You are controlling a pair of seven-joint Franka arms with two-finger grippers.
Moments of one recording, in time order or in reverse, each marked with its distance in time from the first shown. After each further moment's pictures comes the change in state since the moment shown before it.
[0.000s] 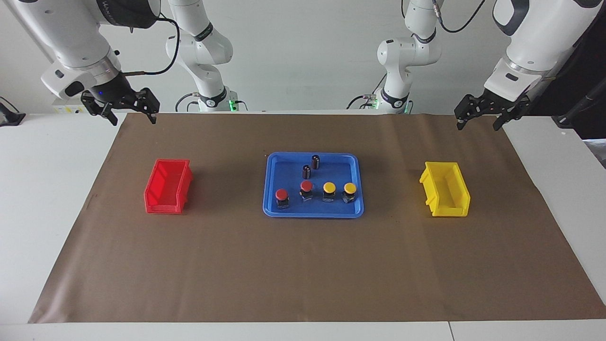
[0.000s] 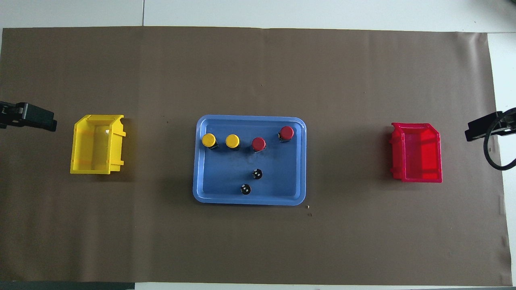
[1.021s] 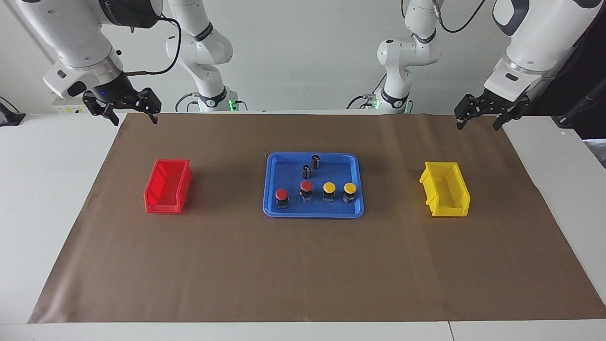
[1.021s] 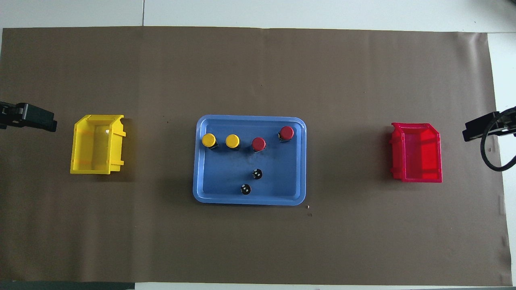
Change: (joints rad) left arm 0.000 0.000 0.000 0.000 0.000 -0.002 0.000; right arm 0.004 0.000 0.006 0.000 0.000 0.000 0.000
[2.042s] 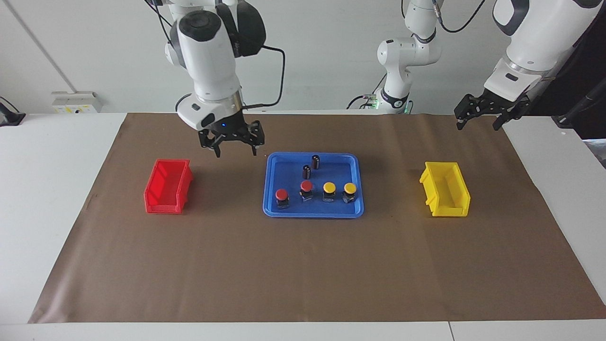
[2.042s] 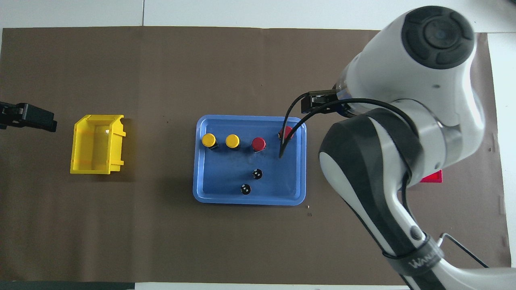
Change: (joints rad) left arm 0.000 0.000 0.000 0.000 0.000 0.000 0.000; right arm 0.358 0.248 0.112 0.007 0.031 0.414 0.551
